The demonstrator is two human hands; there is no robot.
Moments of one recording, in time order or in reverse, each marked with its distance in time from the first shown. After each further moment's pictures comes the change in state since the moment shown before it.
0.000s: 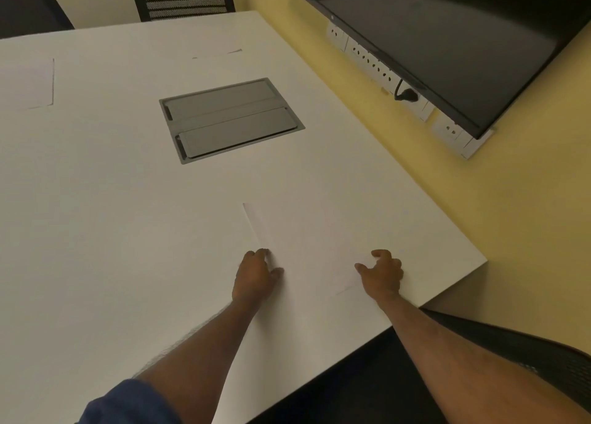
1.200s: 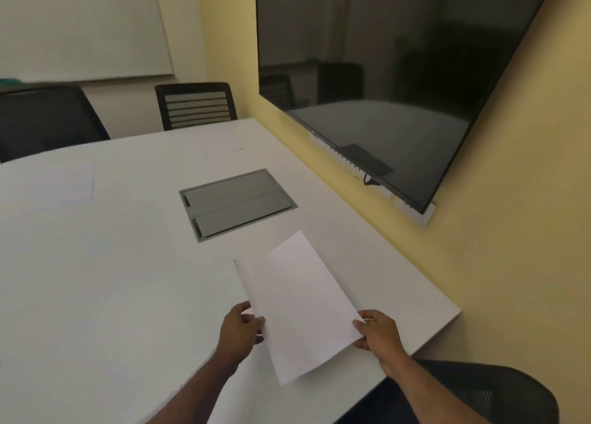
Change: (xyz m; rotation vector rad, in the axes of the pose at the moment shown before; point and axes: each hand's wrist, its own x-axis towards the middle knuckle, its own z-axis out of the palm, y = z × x) left_hand -0.065 0.020 -0.106 -0.688 -0.036 -0.059; right_hand -0.095 -0.035 -0.075 0.622 -0.241 0.024
